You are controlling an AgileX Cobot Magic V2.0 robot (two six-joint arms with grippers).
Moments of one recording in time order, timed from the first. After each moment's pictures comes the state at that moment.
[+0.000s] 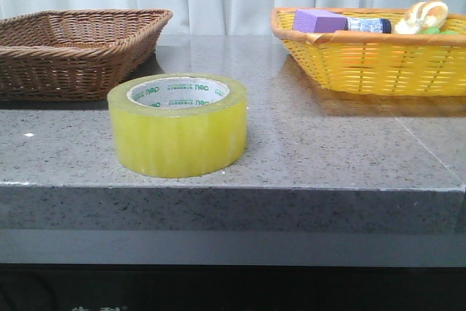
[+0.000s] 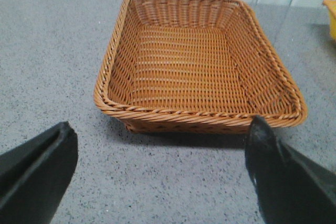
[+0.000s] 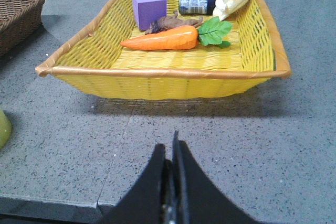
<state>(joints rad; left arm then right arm) -0.10 0.63 -0.59 -0.04 0.41 -0.03 0.08 0.15 -0.39 0.08 0.54 0.05</state>
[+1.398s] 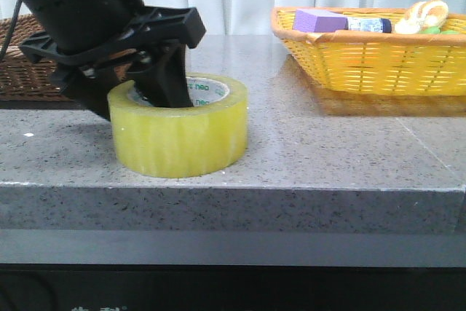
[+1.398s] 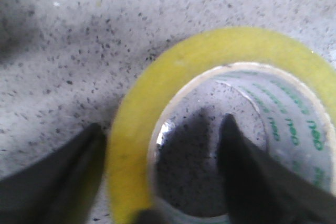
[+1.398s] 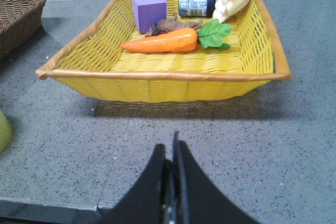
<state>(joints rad) -0.63 1.56 -1.12 -0.15 0.70 -0.14 0.08 0.15 -0.39 0.08 0.54 0.05</state>
